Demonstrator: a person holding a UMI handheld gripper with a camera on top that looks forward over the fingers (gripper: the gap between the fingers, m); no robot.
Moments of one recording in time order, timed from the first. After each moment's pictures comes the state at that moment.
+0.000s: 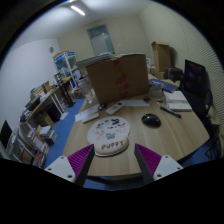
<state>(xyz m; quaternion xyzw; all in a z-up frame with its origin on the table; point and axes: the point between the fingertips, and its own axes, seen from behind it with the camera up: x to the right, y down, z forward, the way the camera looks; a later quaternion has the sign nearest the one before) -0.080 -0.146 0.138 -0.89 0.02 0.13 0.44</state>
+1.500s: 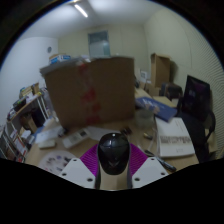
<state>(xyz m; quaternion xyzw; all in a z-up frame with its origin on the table) 0.065 0.120 0.091 -0.87 -0.01 0.06 0.50</state>
